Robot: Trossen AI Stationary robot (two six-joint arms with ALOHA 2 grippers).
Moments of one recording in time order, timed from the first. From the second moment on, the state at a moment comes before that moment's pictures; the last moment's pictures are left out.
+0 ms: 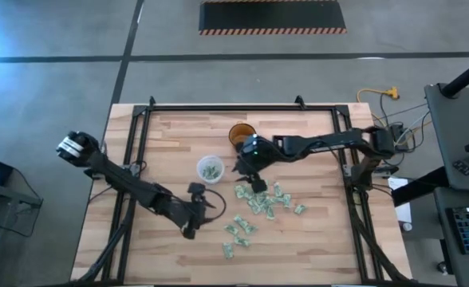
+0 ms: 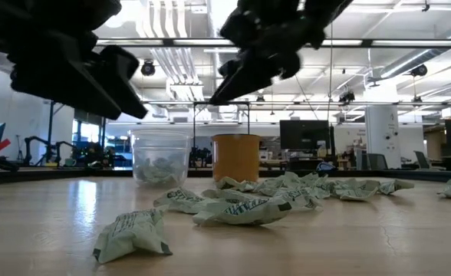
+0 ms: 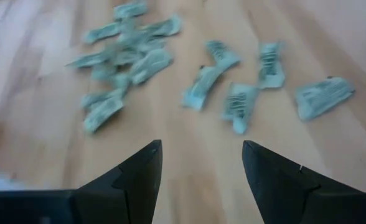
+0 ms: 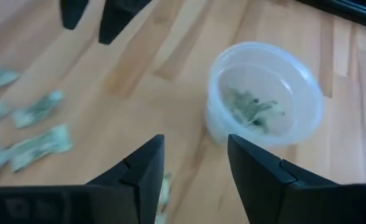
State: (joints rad) left arm -0.51 1.43 0.65 0.11 -0.37 -0.08; right arm -0.09 1.74 1.19 -0.22 -0.27 -0.38
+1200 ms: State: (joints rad) left arm -0.45 1.83 0.79 0.35 -0.18 0.00; right arm -0.09 1.32 0.69 -0.02 -0.21 -0.24
